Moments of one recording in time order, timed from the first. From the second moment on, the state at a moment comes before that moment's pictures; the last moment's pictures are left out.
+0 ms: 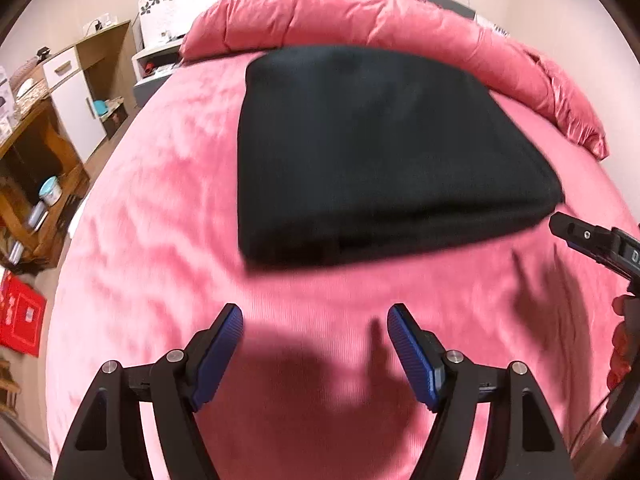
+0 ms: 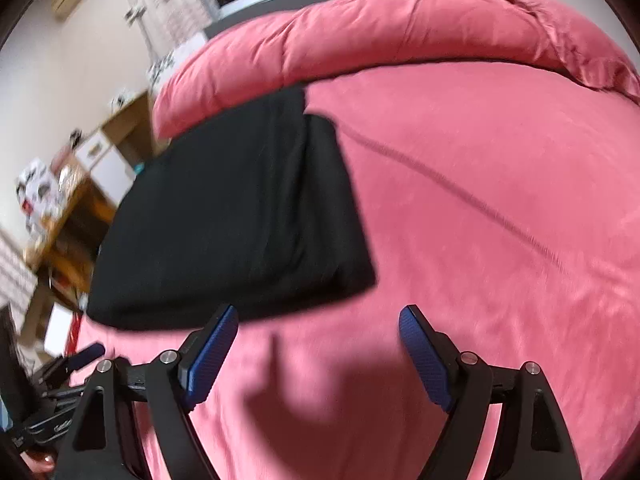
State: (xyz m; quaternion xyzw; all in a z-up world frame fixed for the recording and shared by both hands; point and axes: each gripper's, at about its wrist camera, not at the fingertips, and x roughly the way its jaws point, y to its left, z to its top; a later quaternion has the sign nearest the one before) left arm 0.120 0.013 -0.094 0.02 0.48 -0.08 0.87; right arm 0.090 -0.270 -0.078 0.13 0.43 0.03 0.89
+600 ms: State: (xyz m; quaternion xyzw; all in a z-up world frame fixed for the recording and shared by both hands) left arm 0.024 0.011 -0.068 0.02 0.47 -0.04 0.88; right arm -0.004 -0.202 -0.067 0.06 0.43 0.05 0.90
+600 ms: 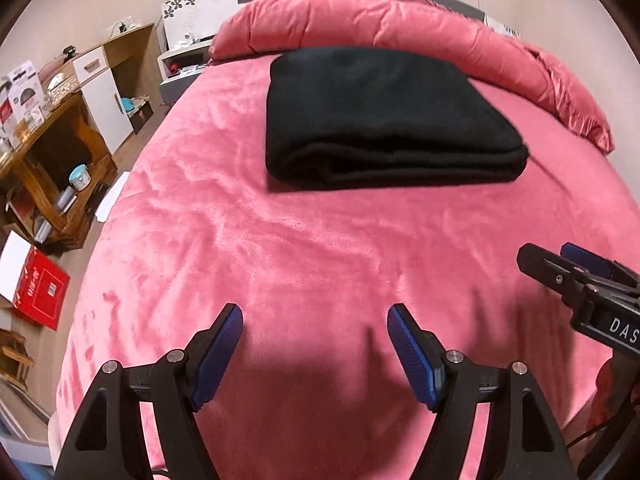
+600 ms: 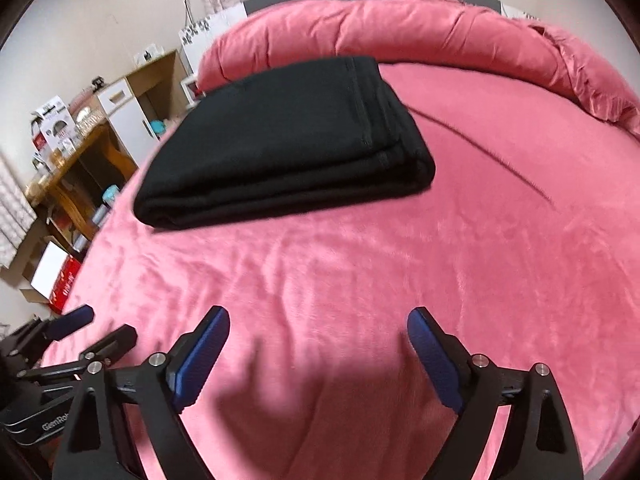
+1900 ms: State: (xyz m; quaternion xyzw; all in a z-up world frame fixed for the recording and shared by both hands) left arm -0.025 0.011 -0.012 0.02 0.38 0.01 0.93; right arm -0.060 -0.189 -0.015 0.01 0.34 0.01 0.94
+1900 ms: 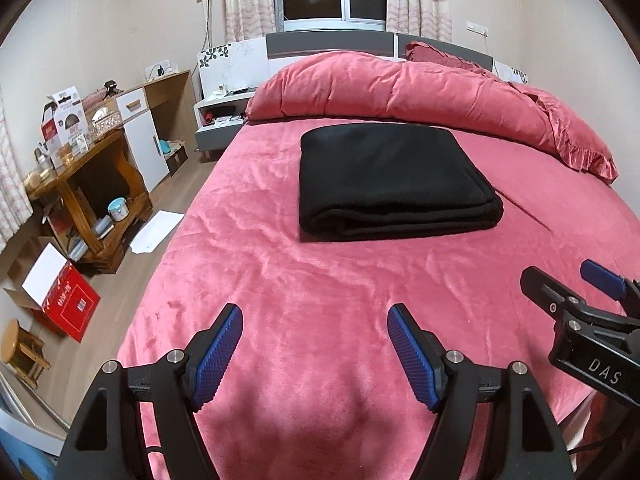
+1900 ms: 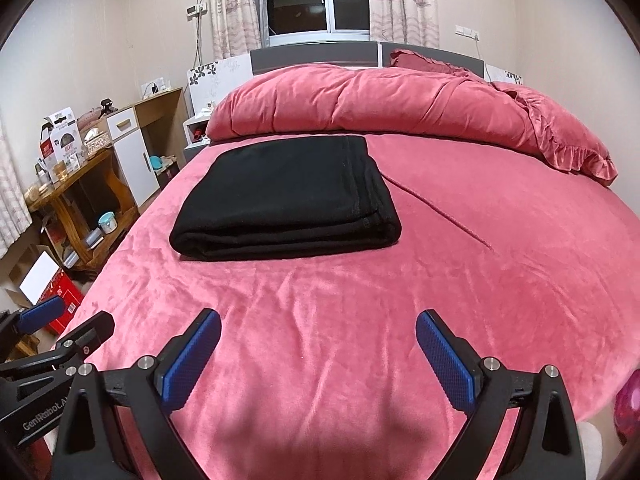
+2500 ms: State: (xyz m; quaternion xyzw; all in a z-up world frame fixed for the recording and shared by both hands) left arm -0.023 0.015 -0.014 0.01 0.38 0.01 0.92; right arm -0.059 -0.190 -0.017 0.02 0.34 0.02 0.94
